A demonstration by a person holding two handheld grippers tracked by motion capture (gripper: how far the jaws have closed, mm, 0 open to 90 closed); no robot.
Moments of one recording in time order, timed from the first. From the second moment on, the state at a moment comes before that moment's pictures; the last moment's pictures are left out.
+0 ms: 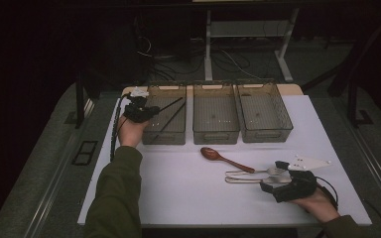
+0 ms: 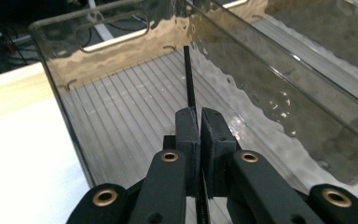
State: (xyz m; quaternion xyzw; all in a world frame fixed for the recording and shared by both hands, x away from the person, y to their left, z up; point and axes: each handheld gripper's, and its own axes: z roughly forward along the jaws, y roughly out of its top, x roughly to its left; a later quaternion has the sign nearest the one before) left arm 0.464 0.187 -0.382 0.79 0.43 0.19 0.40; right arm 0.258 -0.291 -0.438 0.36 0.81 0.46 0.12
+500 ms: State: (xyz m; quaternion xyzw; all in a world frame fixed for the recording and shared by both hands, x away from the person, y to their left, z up) left arm 0.466 0.182 -0.385 0.79 0.44 0.18 0.39; right arm 0.258 -0.291 -0.437 0.36 0.81 0.46 0.12
